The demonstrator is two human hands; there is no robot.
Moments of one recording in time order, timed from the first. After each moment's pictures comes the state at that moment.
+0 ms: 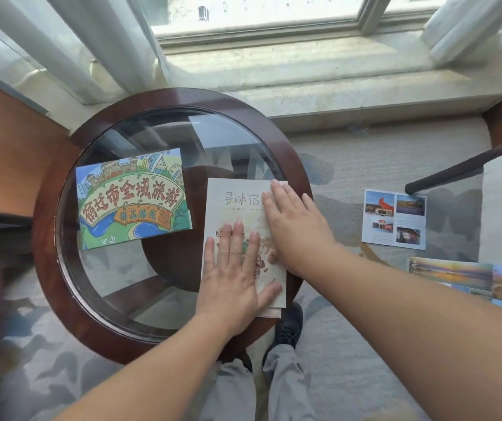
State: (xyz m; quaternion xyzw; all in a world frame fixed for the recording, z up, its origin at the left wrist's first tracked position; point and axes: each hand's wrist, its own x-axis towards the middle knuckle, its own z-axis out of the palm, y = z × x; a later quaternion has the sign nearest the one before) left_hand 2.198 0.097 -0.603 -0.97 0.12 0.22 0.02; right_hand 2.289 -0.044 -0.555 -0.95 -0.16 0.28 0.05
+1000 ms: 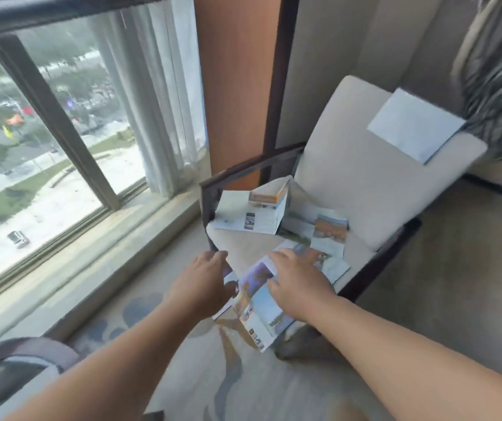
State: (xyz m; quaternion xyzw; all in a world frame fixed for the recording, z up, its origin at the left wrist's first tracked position) left_hand 2.174 -0.281 -0.308 -0.87 0.44 0.21 -0.09; right_hand 2.026 -0.400 -0.283 -0.91 0.34 0.09 0.21
